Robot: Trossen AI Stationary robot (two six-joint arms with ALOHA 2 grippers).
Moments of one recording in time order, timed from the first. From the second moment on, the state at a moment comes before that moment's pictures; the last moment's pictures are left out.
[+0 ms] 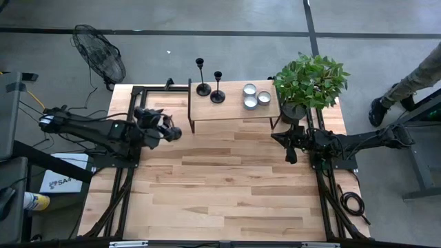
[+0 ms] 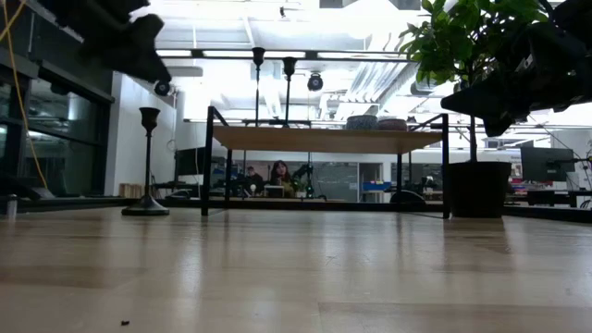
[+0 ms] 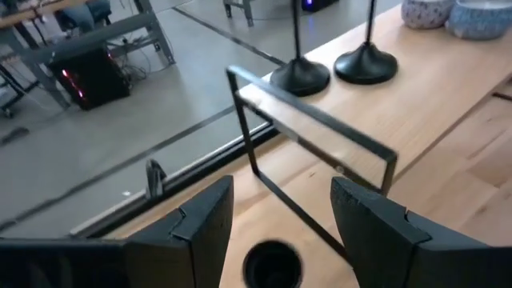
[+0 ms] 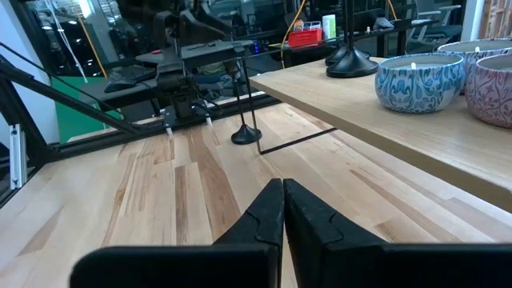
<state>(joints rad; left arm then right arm) -0.19 0.82 0.72 -0.71 -1.08 -0.64 0.05 0.40 0.01 0.32 0.33 0.21</state>
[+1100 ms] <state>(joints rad) -0.48 0.65 0.38 -0.72 -1.14 -0.96 0.05 0.40 0.01 0.32 0.33 0.21</state>
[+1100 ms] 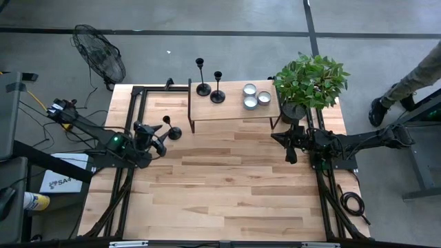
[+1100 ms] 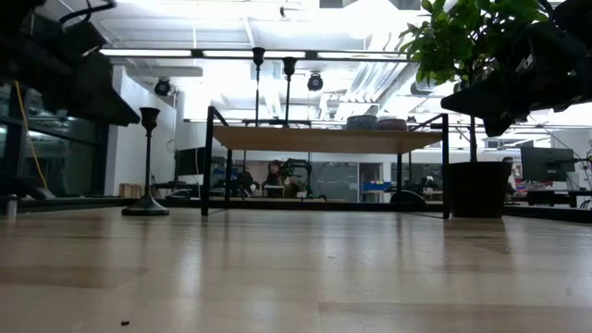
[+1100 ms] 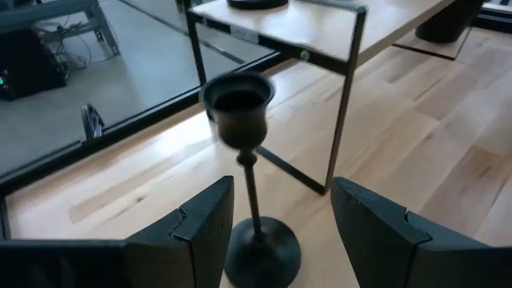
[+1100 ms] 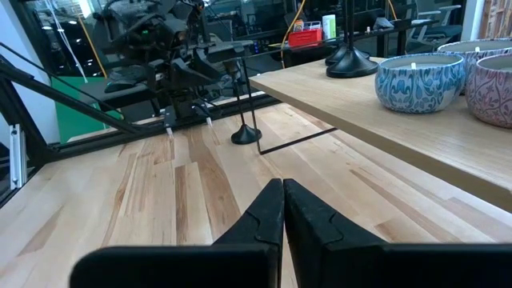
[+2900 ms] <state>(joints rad) -0.48 0.65 0.29 -0.67 -1.22 -0.91 0.05 0.40 0.01 0.32 0.33 0.21</state>
